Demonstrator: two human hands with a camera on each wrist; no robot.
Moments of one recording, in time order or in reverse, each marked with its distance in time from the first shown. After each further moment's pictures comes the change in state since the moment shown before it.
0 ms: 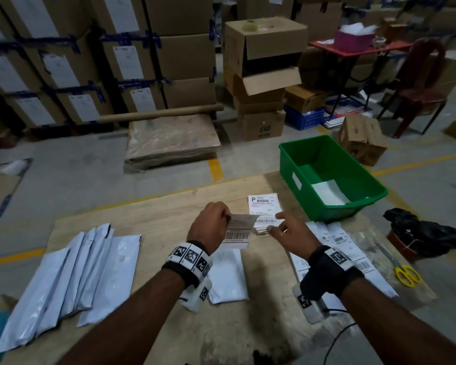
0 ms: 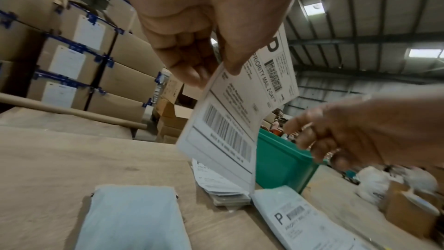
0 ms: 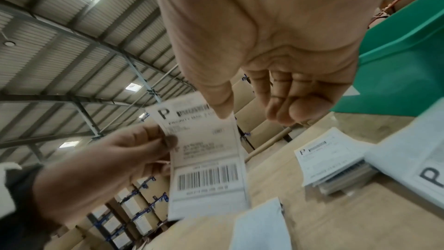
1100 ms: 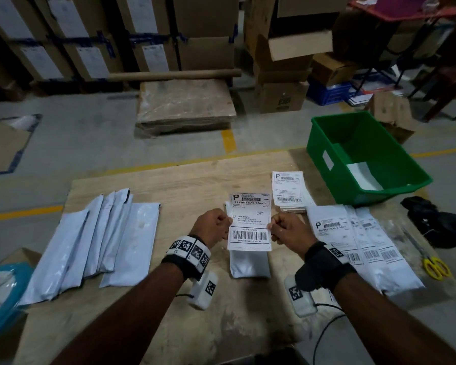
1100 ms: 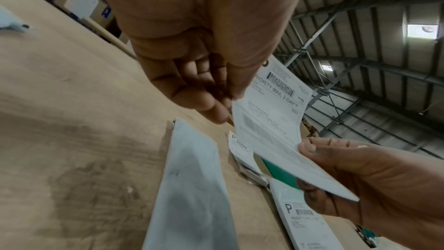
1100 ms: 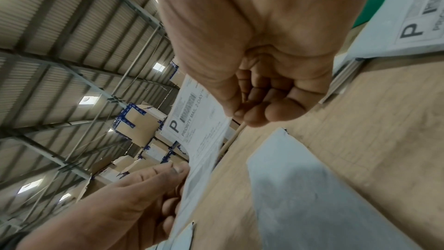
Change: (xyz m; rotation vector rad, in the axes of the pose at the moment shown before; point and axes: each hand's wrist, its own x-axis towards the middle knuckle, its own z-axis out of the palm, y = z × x) left_hand -0.040 -0.090 0.014 -0.336 -0.201 -0.401; right_hand 0.002 -0.003 0.087 0.280 -0.201 0.066
